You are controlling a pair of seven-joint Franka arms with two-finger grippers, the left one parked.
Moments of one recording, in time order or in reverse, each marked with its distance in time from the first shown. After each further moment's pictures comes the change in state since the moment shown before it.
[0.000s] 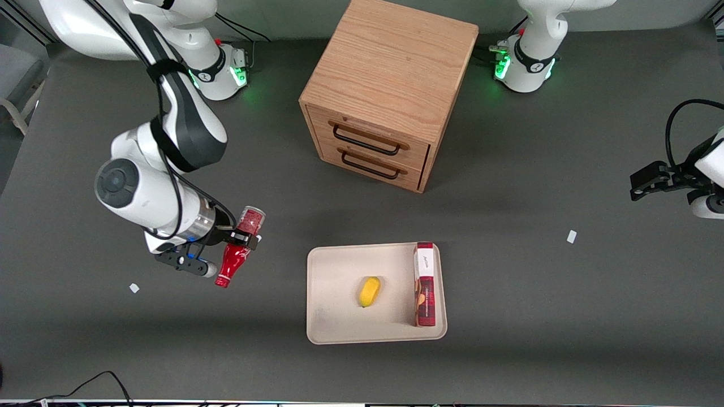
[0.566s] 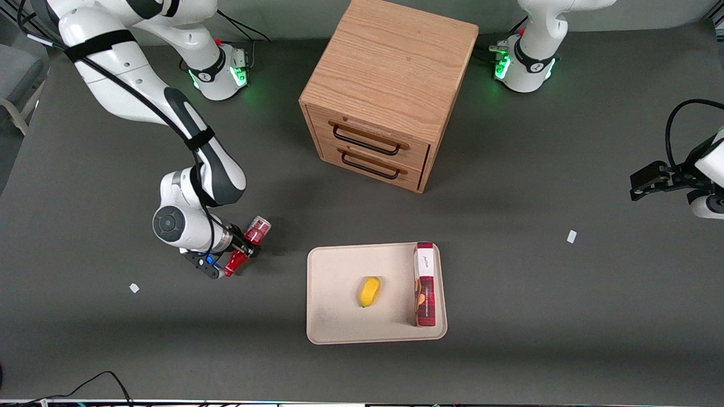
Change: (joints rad) arm -0.003 0.138 -0.103 -0.332 0.003 0.298 0.212
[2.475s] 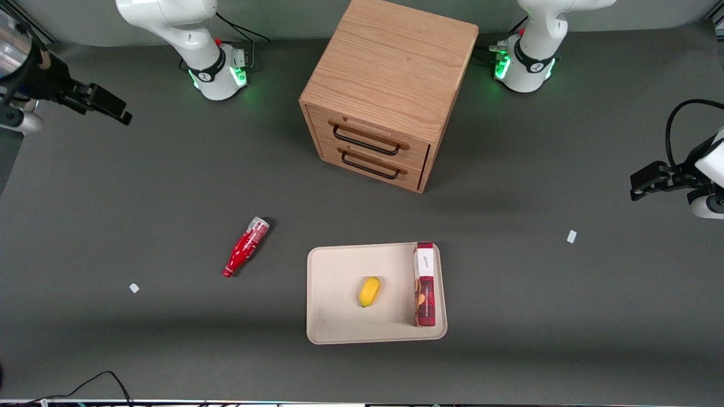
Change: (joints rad) arm -0.041 -0.636 -0.082 0.303 0.025 -0.938 -0.327
